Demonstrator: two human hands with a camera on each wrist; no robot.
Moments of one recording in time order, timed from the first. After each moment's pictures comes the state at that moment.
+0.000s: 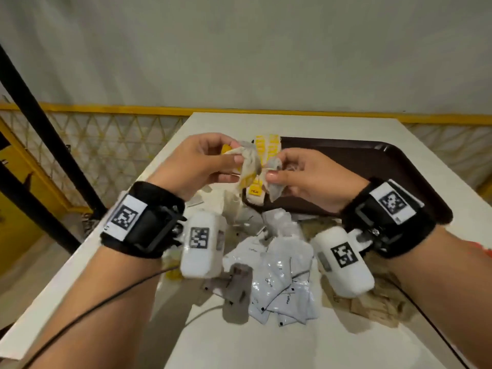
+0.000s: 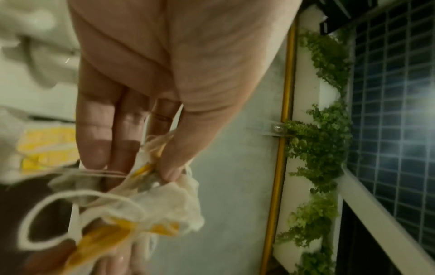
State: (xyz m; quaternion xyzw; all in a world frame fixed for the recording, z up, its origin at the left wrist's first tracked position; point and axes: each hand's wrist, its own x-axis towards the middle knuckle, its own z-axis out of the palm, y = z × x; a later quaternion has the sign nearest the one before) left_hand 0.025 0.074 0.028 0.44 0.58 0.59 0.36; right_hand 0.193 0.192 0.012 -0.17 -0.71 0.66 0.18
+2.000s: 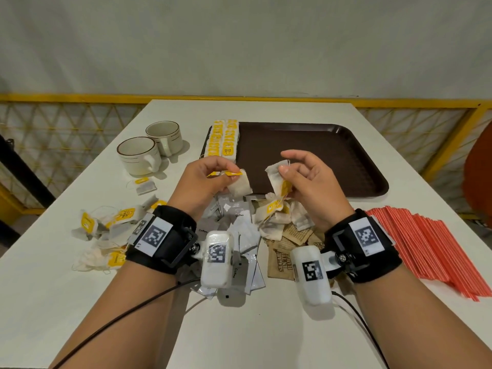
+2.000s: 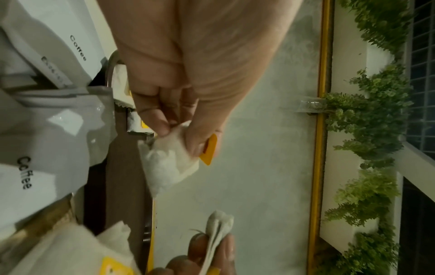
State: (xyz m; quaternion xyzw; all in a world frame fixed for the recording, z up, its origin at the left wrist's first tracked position) left_hand 0.093 0.119 -0.055 0.43 0.59 0.62 0.29; right_hand 0.276 0.205 -0.049 -0.26 -0.62 0.62 0.41
